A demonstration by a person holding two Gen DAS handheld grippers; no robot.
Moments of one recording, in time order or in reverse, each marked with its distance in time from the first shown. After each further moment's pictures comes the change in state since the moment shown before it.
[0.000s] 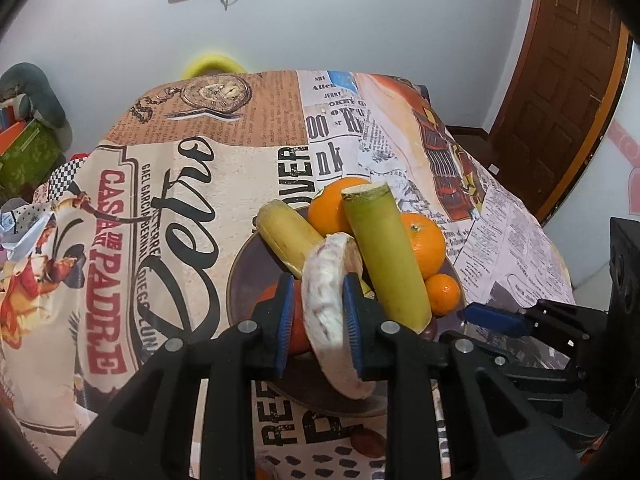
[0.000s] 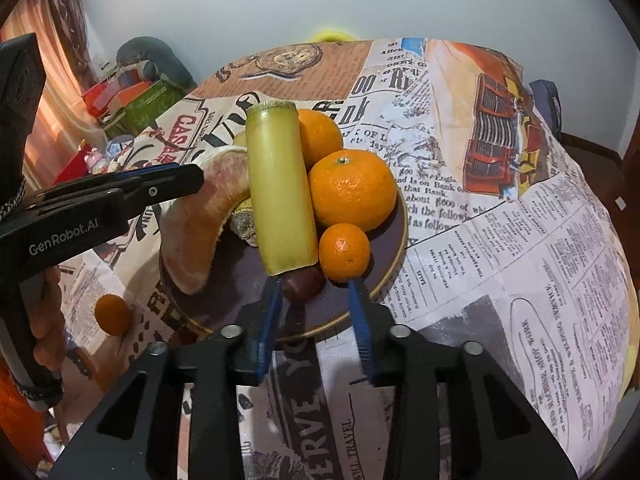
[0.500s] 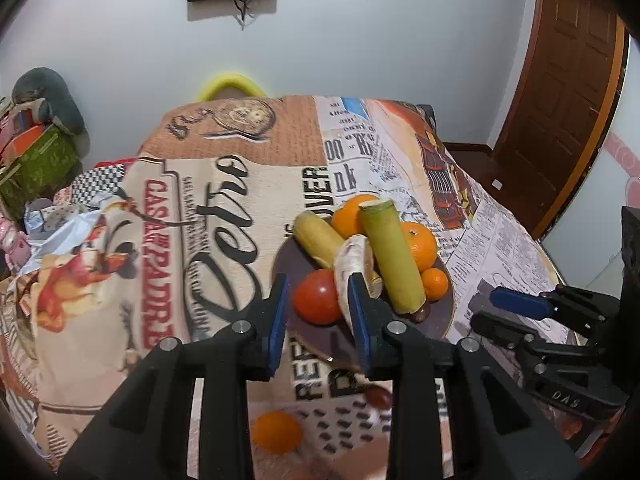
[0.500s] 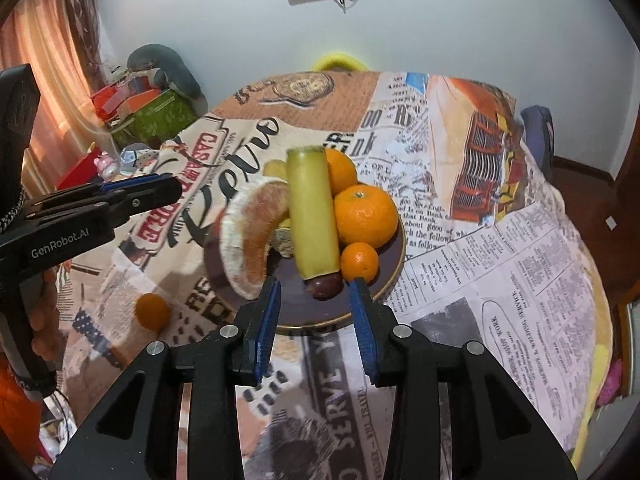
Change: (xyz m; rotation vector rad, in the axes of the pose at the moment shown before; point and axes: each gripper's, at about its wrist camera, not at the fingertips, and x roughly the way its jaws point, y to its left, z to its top) left arm -0.070 0.019 -0.011 -0.019 -0.066 0.033; right arm -0.050 0.029 0.002 -0.051 -0.063 -0.025
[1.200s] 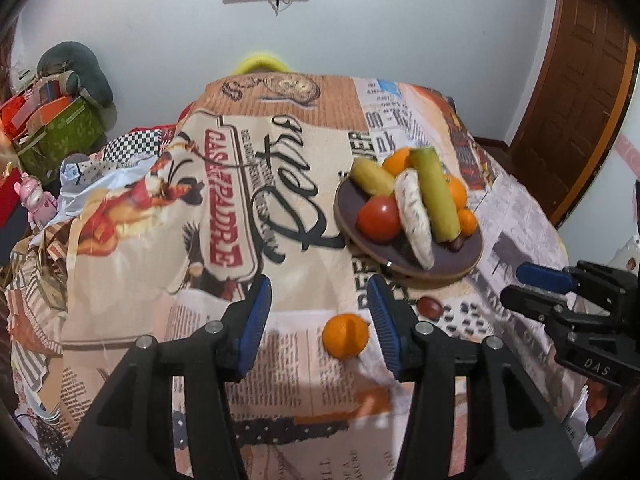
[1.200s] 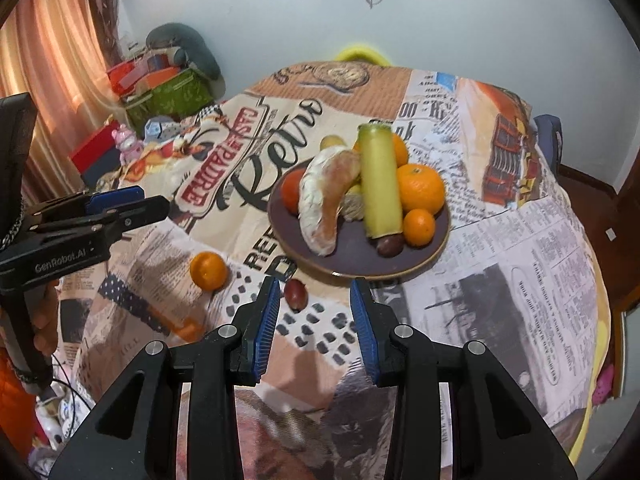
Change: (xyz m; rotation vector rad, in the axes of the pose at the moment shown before) left arm -0.041 0.047 -0.068 -0.053 0.052 0.053; right arm -0.002 0.054 -0.024 -0.058 0.062 0.006
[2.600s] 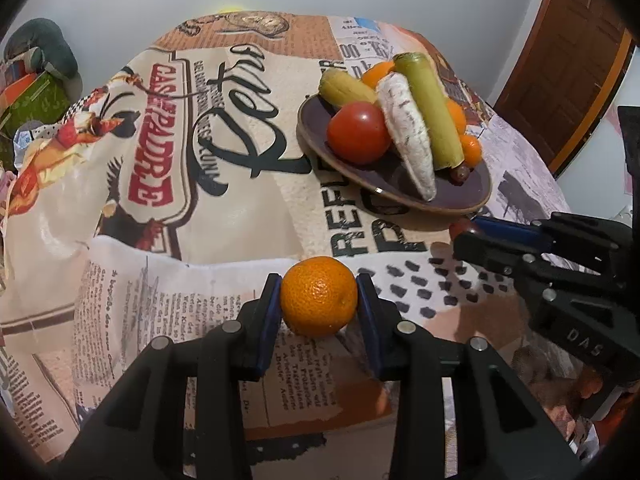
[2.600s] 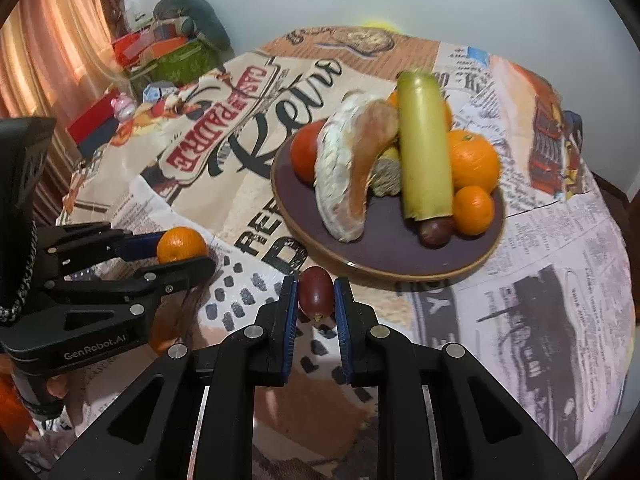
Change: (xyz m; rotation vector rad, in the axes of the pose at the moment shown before) left arm 0.068 -0.020 -0.030 0.031 0.140 -0.091; right arm 0.045 0.001 -0.003 -0.041 0.046 0.015
